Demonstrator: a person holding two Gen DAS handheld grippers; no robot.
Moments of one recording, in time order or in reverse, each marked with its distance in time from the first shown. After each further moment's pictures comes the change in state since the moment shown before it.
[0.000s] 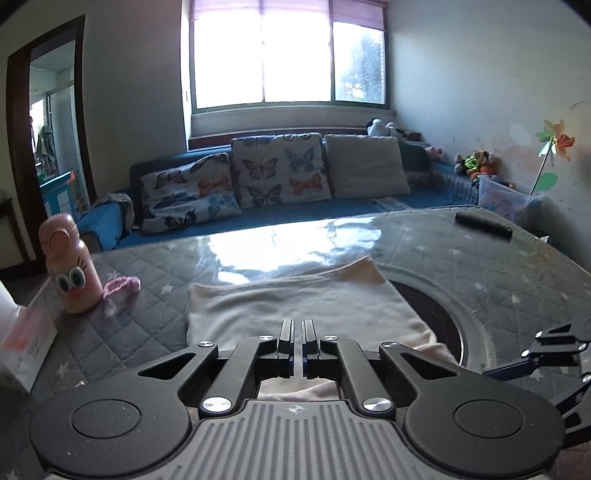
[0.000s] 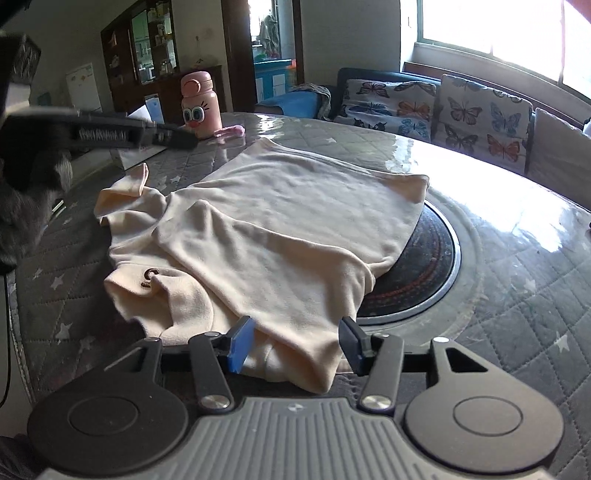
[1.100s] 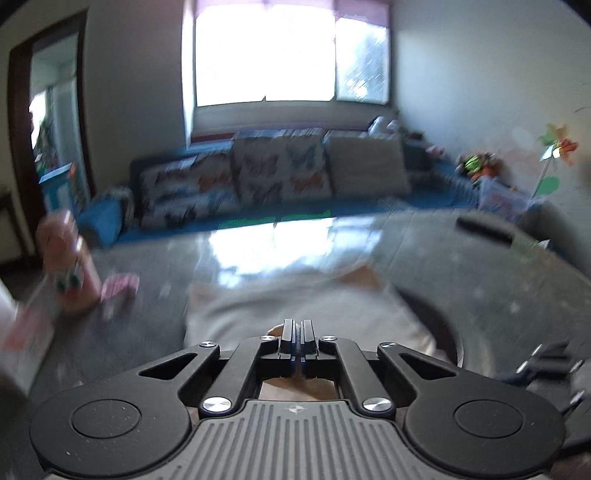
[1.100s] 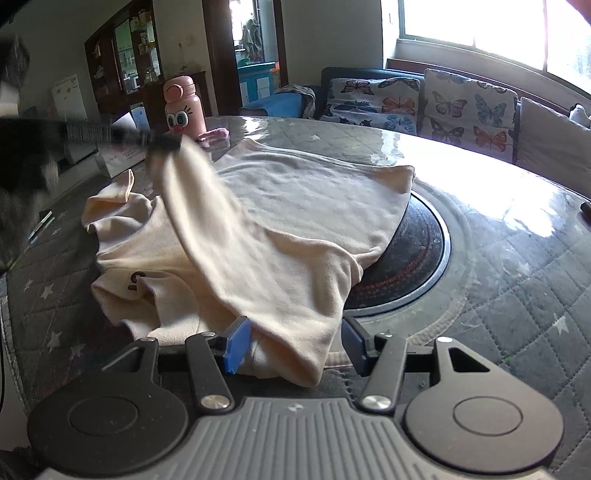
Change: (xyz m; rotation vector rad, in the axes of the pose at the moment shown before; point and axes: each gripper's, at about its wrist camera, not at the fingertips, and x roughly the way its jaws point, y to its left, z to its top) left arm 0.001 -0.003 0.021 -0.009 -0.012 -0.011; right arm 0.004 -0.006 -0.006 0.052 -0.011 -0.027
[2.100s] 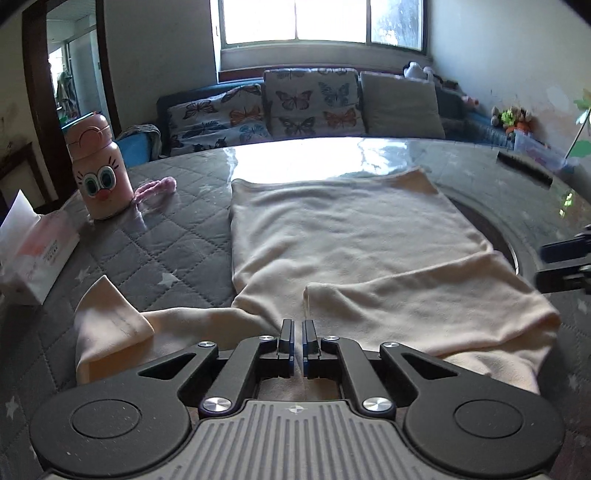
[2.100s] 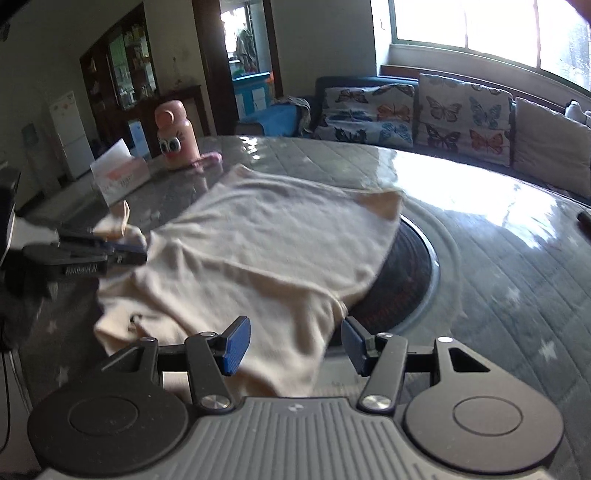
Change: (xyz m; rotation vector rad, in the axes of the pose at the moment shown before) left arm 0.015 0.042 -0.083 -0.066 0.212 0.091; right arm -0.006 -0.015 0.030 0.038 -0.029 0.024
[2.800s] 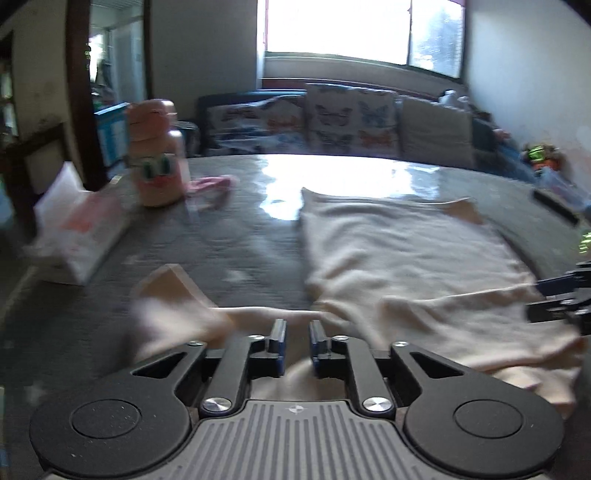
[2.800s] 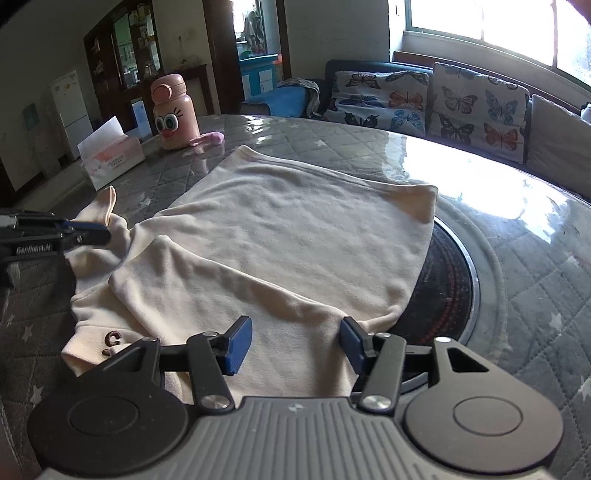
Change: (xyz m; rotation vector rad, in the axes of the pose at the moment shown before) left arm -0.005 0.059 -0.007 -0.097 -0.040 0.100; right arm 0.057 0.013 0.016 -0.036 0.064 -0.007
